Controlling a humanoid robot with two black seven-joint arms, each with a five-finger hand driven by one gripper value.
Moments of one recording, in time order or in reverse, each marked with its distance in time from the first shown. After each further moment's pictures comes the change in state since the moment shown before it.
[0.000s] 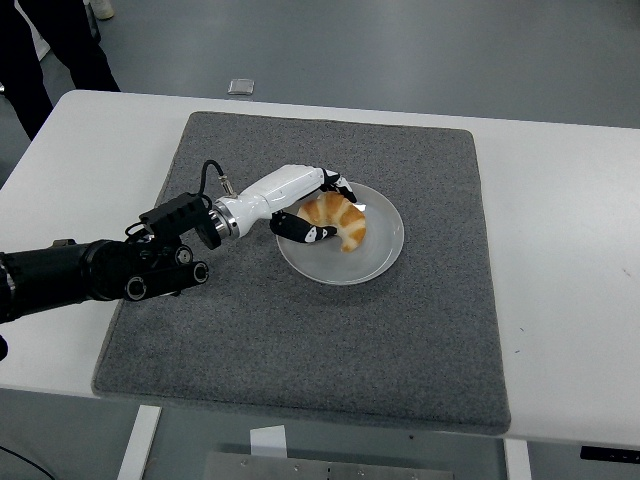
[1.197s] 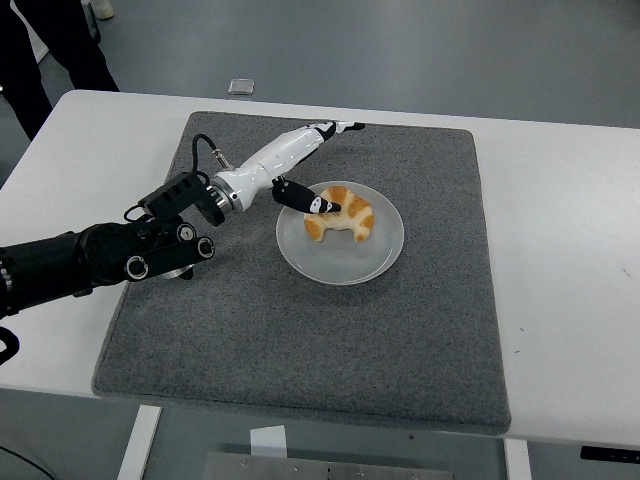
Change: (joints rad) left arm 0.003 0.008 -0.181 -0.023 -0.055 -0.025 0.002; right arm 0.000 0.000 0.000 0.000 -0.001 -0.002 0.000
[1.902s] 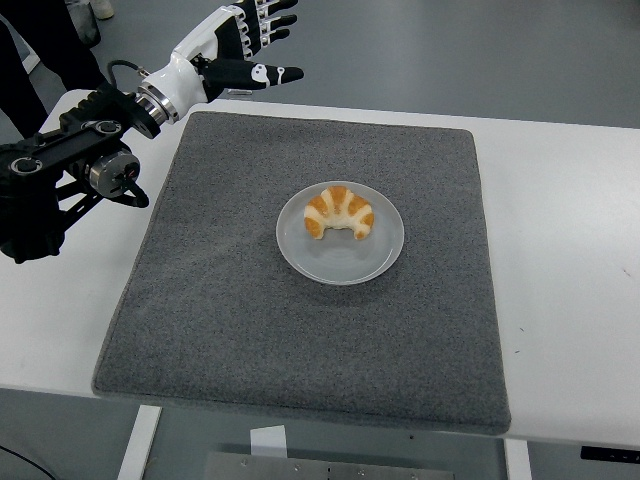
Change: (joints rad) left arm -0.012 0.157 -0.373 -0.008 -0.561 -0.595 0.008; right arm 0.000 0.000 0.001 0.001 0.002 -0.004 0.000
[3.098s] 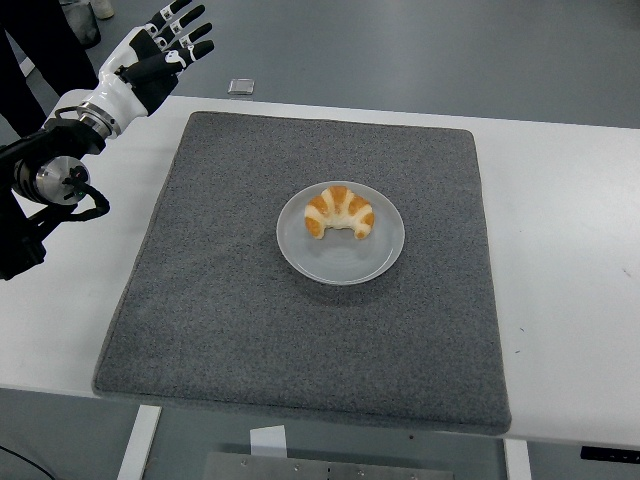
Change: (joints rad) left arm 0.085 0.011 -0.041 0.218 -0.403 -0.188 0.077; right arm 0.000 0.000 -0.001 -0.001 -0.001 0.002 0.000
